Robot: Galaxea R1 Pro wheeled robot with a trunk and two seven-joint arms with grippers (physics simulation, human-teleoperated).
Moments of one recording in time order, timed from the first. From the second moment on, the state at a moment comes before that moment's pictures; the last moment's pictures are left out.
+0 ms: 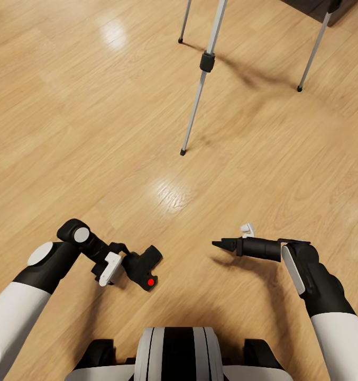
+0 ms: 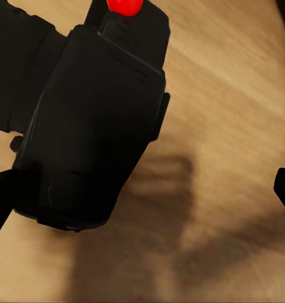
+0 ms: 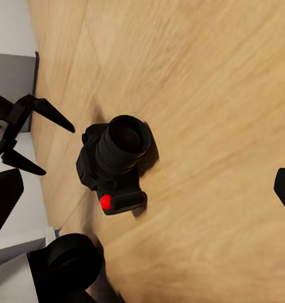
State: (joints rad) left arm -0.86 0.28 -0.31 -1.17 -0.83 -0.24 -1.56; right arm -0.69 -0.19 -0.04 -1.20 -0.16 0.81 1.09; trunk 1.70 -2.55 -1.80
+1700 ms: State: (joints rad) left arm -0.87 0.23 -0.15 -1.06 -0.84 -0.25 -1.47; right arm -0.69 -0.19 -0.04 -1.19 -0.17 0.82 1.09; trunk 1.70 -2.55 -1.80
